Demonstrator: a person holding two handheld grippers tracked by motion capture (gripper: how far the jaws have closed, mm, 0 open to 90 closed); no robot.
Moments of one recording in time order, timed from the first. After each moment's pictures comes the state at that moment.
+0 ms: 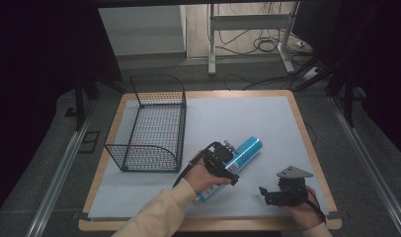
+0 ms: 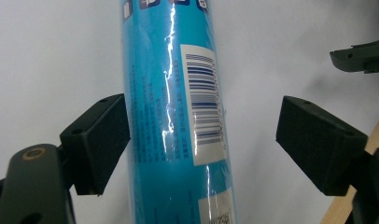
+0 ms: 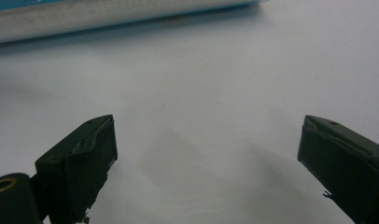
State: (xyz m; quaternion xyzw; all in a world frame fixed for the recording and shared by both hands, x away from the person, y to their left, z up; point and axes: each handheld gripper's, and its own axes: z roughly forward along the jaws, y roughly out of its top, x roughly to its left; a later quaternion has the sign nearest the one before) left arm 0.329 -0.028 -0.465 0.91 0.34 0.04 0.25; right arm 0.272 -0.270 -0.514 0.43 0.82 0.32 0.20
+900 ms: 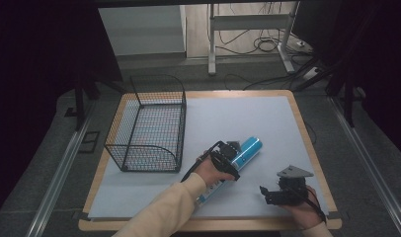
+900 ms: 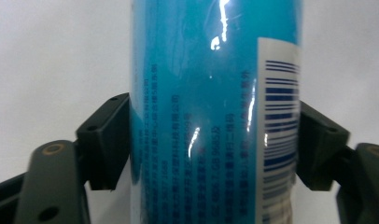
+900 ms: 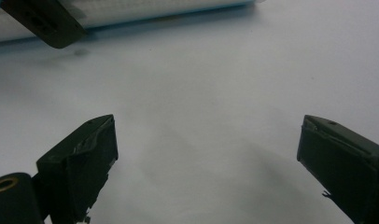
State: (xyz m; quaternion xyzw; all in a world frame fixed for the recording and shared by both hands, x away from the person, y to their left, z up) left arm 0.362 -0.048 -0.501 0.90 0.40 0.00 0.17; right arm 0.274 -0.271 -0.514 0.43 0.82 0.32 0.20
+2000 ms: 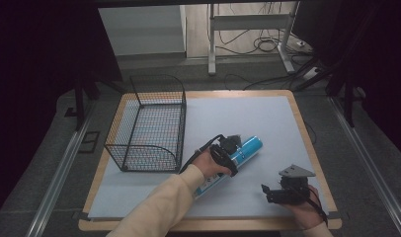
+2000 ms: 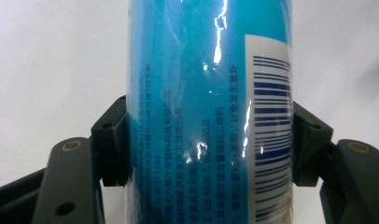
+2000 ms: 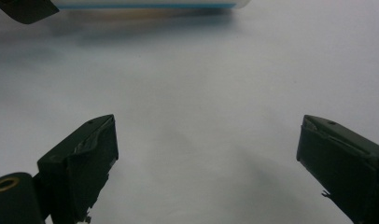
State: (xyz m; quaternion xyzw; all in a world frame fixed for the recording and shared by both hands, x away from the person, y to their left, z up) left arm 0.370 -0.043 -0.476 0.92 0.37 -0.01 0.15; right arm 0.274 -0.274 -0.511 0.44 0.81 0.32 0.22
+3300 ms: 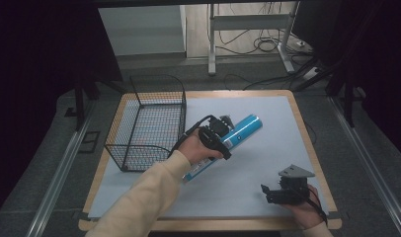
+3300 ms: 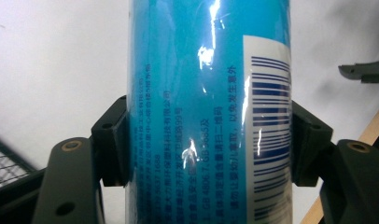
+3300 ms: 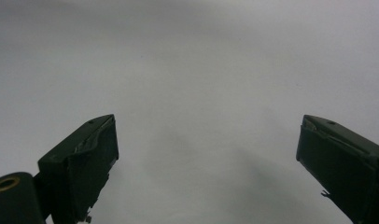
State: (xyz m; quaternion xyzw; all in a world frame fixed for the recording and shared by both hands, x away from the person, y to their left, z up) left arm 0.373 -0.007 -0.399 0.91 0.35 0.03 0.21; right arm 0.274 -0.273 -0.511 0.43 0.81 0.32 0.22
